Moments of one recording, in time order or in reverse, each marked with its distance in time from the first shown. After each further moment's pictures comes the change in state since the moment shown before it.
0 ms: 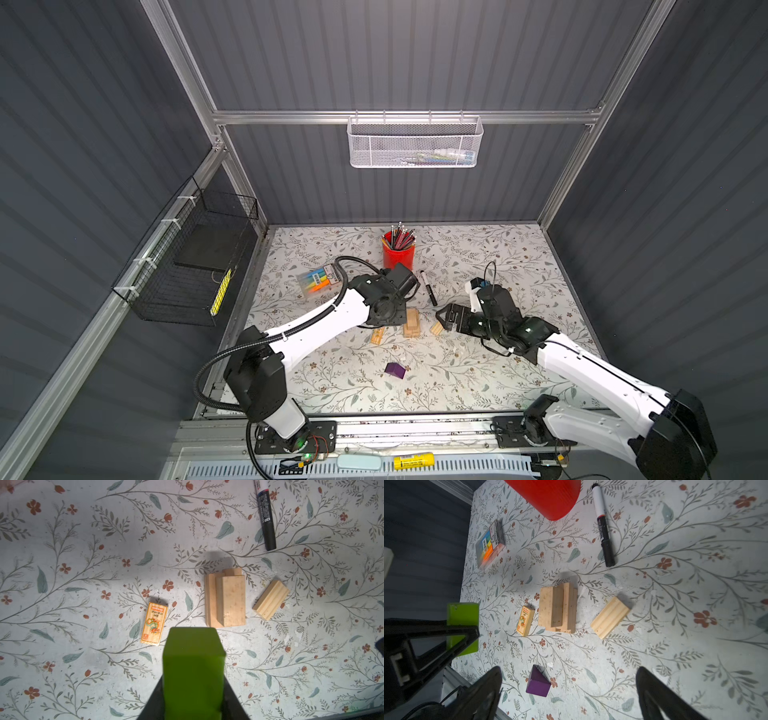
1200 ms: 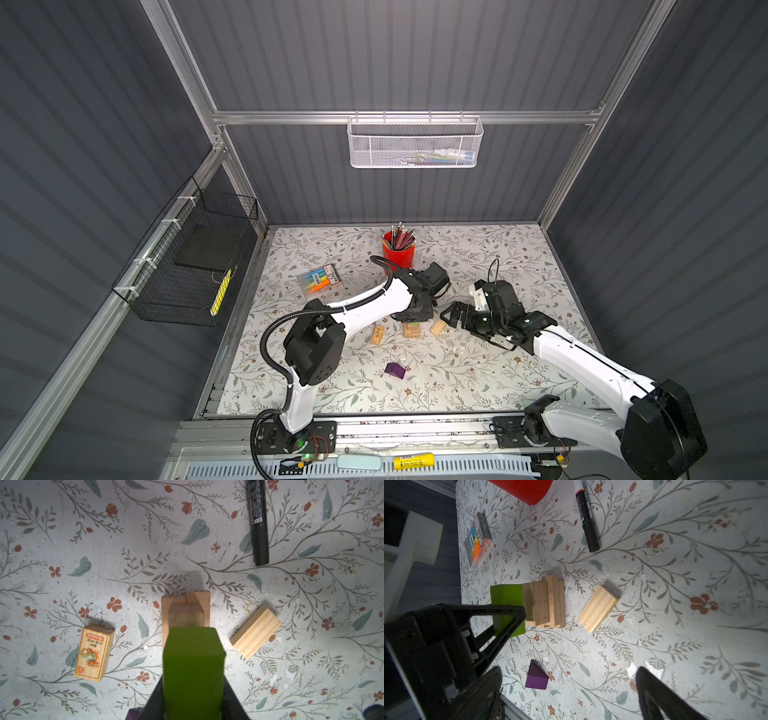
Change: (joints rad) left arm -0.048 0.350 0.267 -0.027 -0.008 -0.123; right arm -0.126 0.090 -0.009 -0.010 -0.167 0.005
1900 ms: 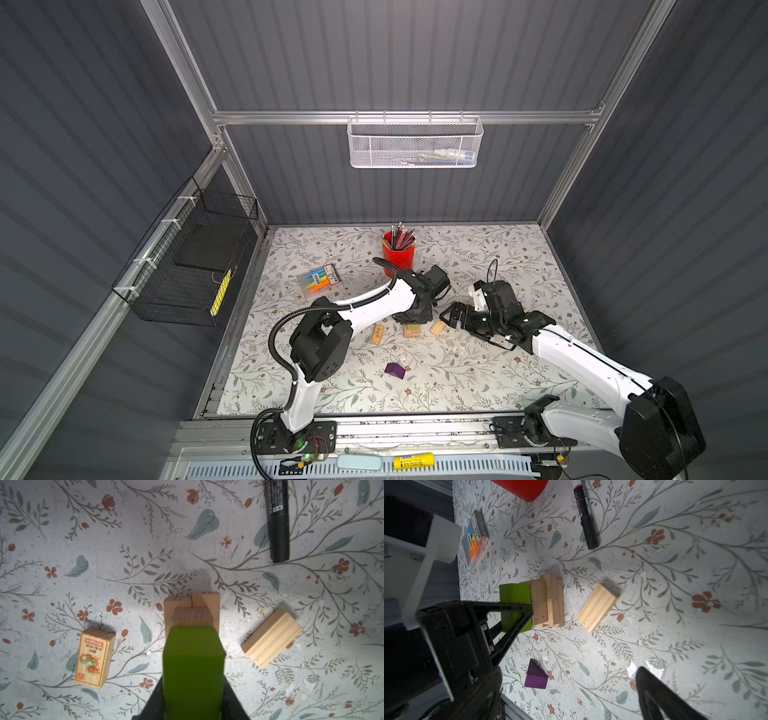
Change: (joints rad) left arm 0.000 0.042 0.010 -0.014 -0.008 0.019; right arm -0.001 0.013 0.000 0.000 -0.005 0.003
